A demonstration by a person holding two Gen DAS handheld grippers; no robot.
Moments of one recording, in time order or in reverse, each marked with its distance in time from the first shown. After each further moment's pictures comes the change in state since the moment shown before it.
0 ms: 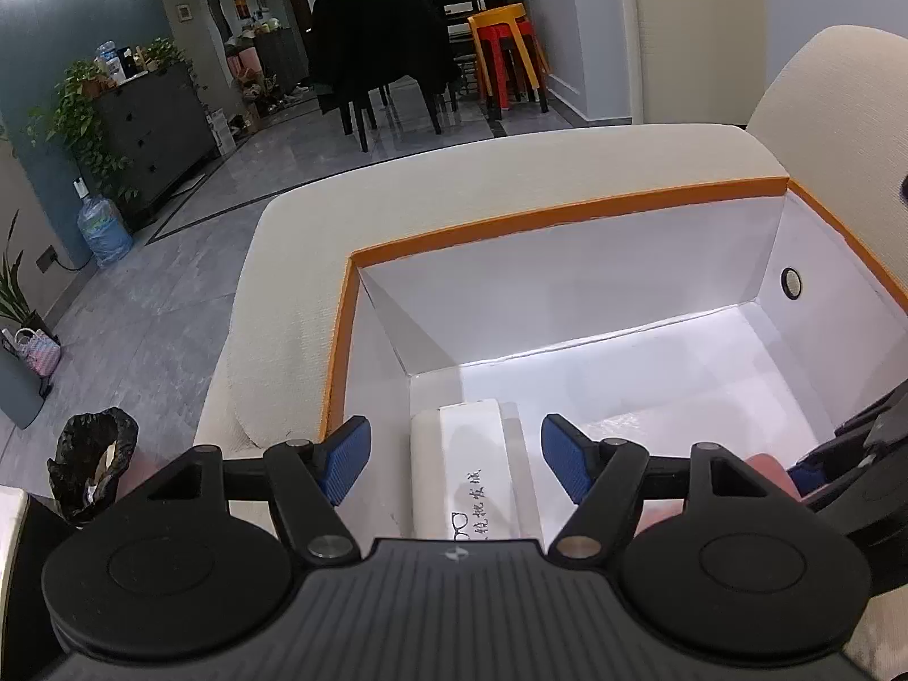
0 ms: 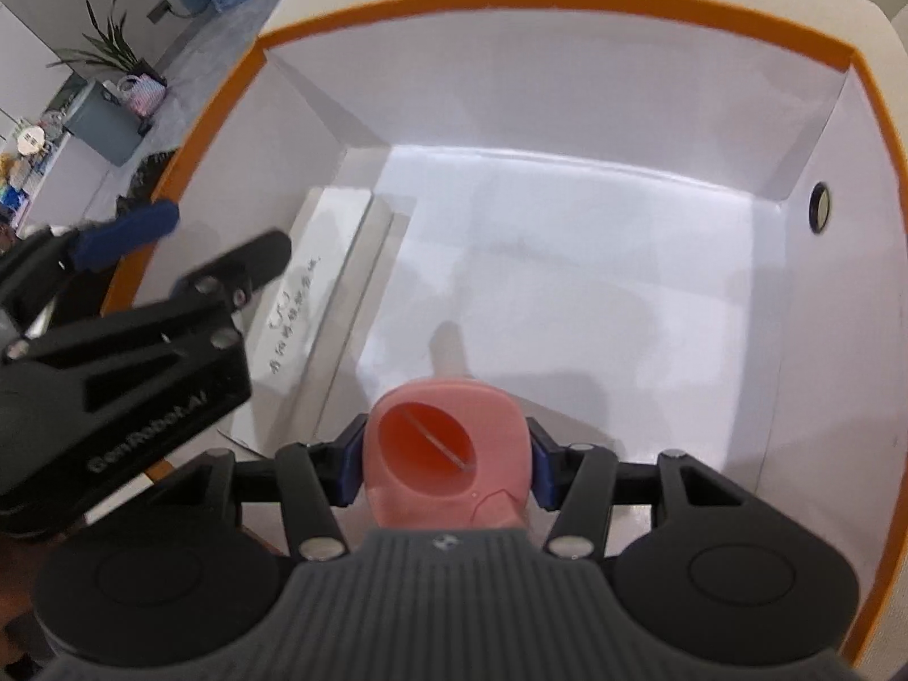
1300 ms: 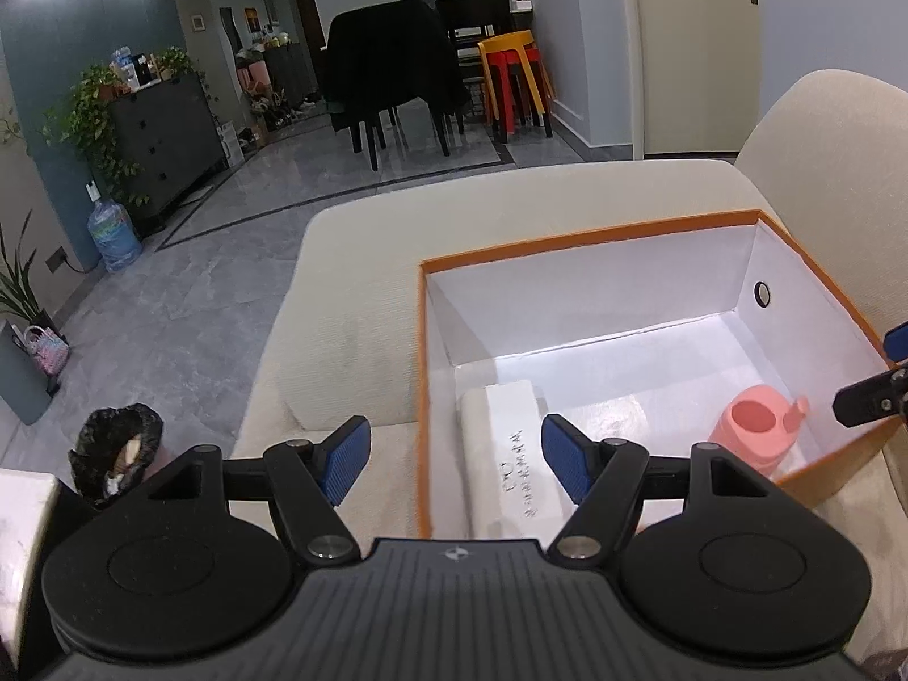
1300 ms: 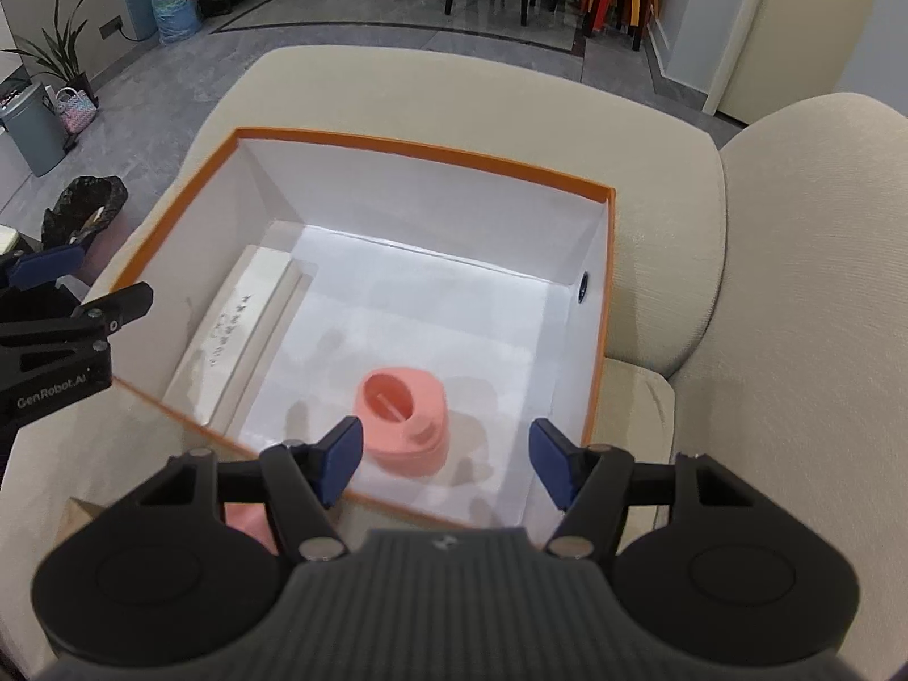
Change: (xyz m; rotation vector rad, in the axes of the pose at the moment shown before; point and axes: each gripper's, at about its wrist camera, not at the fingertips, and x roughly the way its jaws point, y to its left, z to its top) left arm -0.061 0.038 -0.017 -0.024 -0.051 -0.006; right arm -0.110 0.011 -0.039 -0.094 -0.207 -0.295
